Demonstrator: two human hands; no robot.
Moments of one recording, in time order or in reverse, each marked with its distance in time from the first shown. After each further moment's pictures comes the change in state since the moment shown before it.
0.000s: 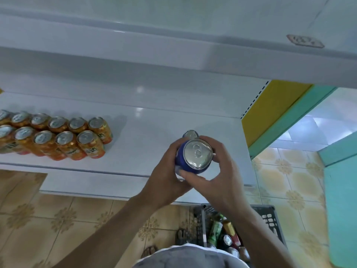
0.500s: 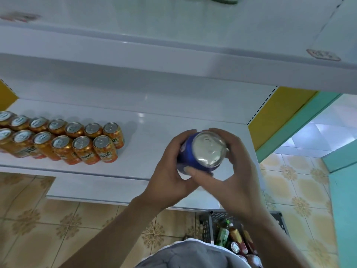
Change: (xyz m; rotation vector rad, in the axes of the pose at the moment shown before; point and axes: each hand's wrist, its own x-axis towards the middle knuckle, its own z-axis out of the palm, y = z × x) left_hand -0.011 0.028 -0.040 -0.068 0.088 0.166; right_hand -0.003 -0.057 0.011 0.123 0.093 -0.142
